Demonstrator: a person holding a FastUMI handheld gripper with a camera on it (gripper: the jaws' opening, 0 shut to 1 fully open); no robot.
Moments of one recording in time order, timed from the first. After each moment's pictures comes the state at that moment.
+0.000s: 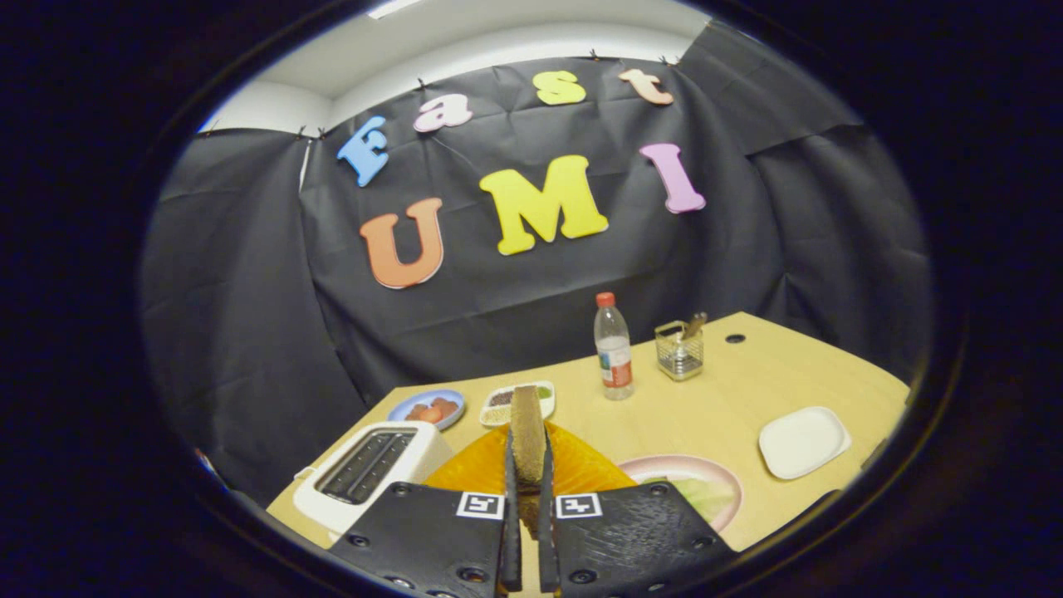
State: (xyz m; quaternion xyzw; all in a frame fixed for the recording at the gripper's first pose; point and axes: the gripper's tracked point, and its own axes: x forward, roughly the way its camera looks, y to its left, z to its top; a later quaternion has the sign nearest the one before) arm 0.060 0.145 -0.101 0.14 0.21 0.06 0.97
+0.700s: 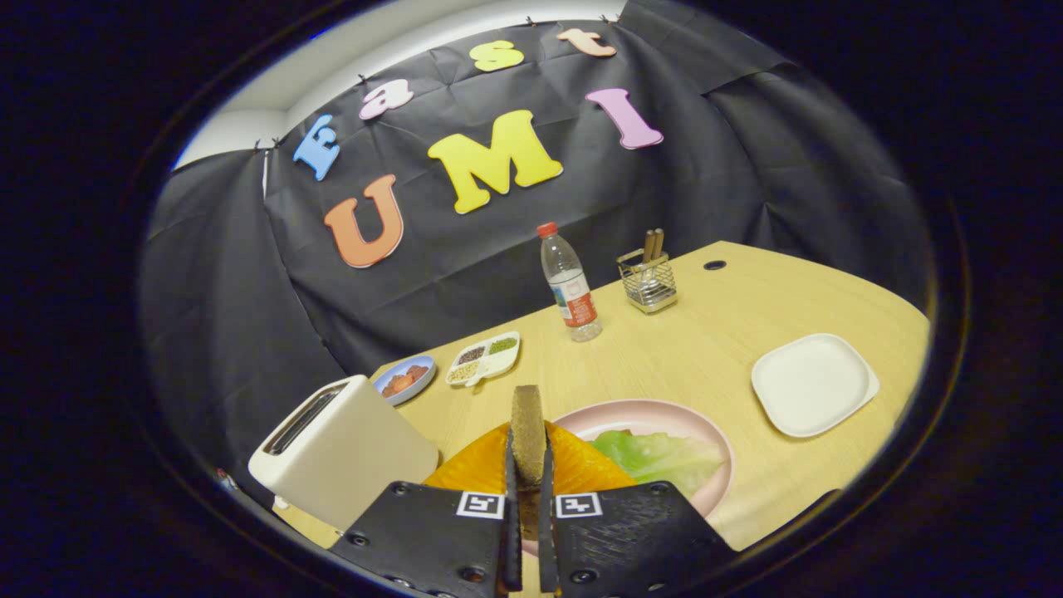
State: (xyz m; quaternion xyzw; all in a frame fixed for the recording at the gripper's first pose) arm 0.057 0.093 -0.171 0.20 0.26 0.06 0.94
